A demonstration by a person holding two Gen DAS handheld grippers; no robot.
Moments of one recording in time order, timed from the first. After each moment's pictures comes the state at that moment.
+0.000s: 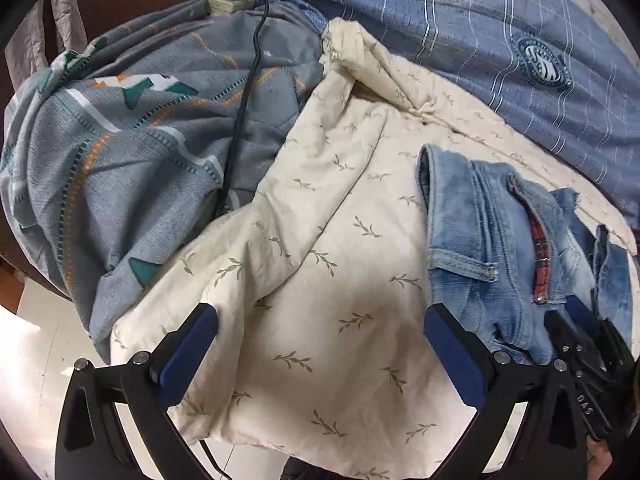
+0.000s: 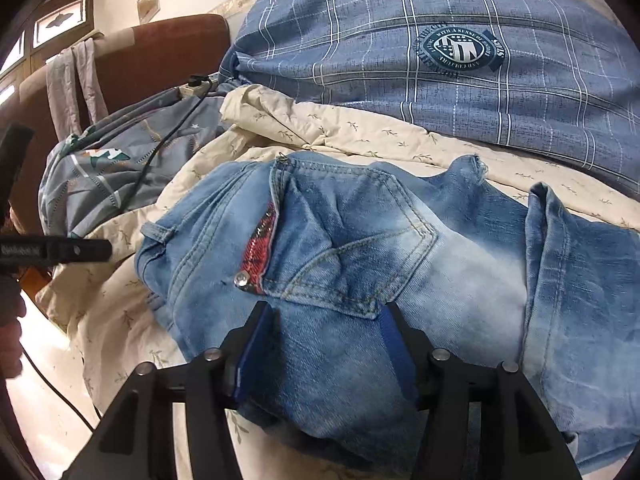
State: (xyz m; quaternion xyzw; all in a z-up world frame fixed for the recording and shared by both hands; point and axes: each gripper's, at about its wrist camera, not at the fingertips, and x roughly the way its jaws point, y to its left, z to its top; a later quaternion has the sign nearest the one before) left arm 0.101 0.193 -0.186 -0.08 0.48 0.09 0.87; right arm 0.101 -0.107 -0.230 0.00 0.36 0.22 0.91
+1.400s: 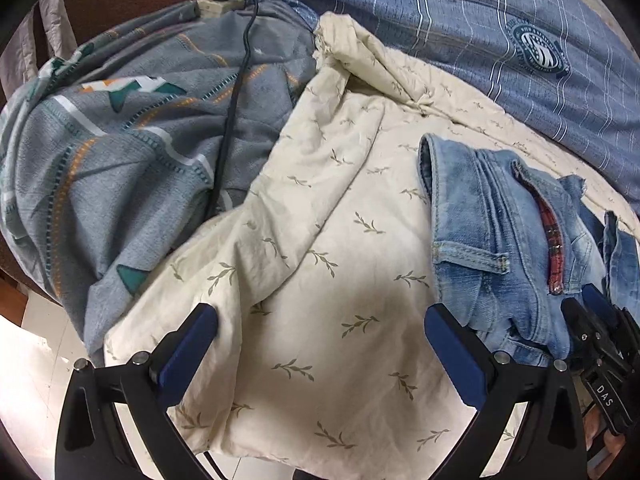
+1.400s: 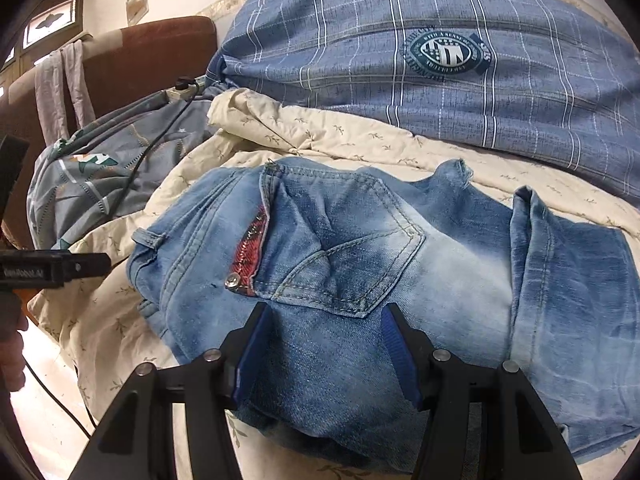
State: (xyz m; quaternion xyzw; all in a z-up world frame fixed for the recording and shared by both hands) left arm 0.109 0.188 -0.204 -0.06 0.49 0.09 0.86; right arm 0.102 -0.106 -0.230 0.01 0.36 0.19 0.91
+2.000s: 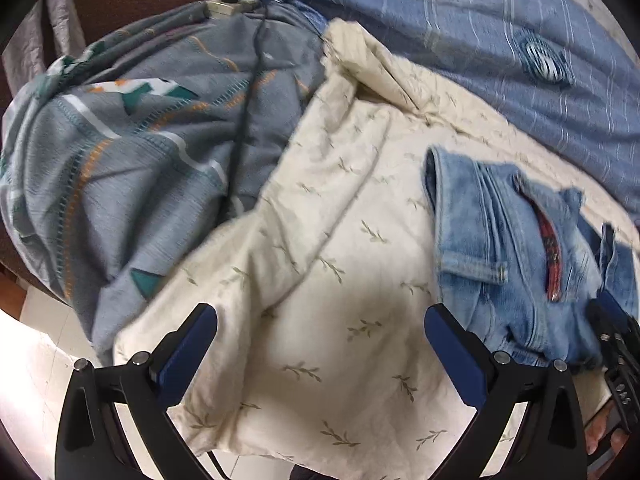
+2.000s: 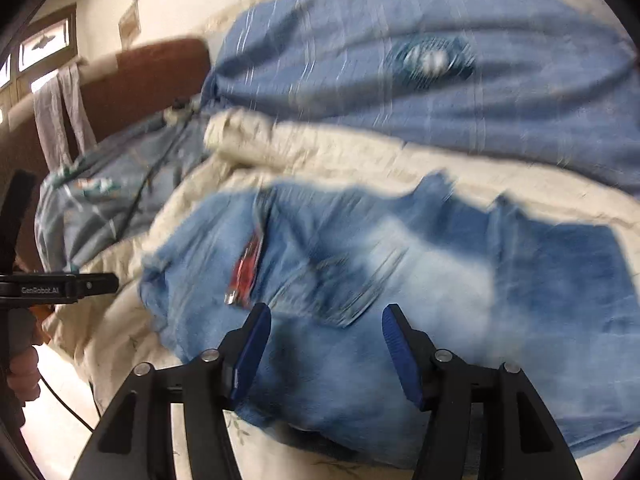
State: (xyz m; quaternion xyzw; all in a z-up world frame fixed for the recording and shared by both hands) left arm 0.105 0.201 -0.189 -0.08 0.48 0.10 0.87; right arm 0.093 -0.131 -0.209 0.04 0.33 0.18 0.93
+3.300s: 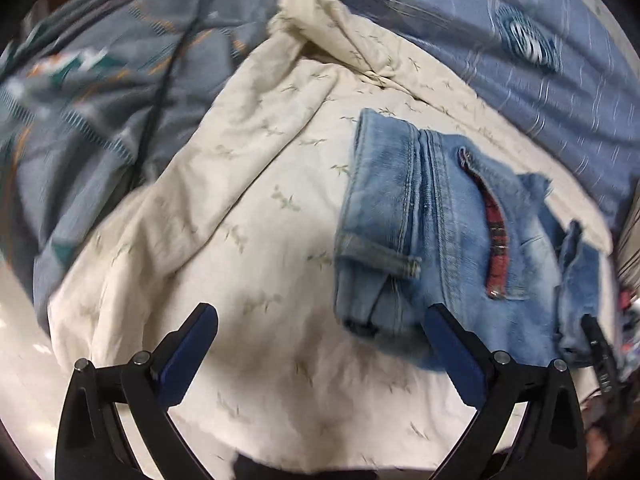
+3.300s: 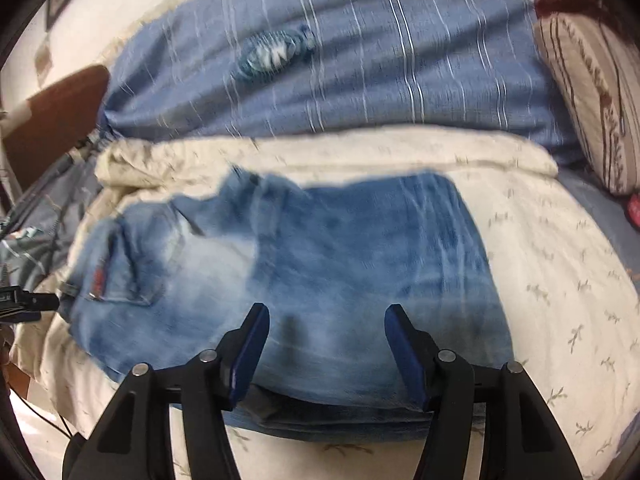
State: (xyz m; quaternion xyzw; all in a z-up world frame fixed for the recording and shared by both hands) left arm 0.122 0.152 -0.196 -0.15 0.55 0.04 0.82; right arm 0.088 -0.256 -0.213 0.08 0.38 0.05 0.92
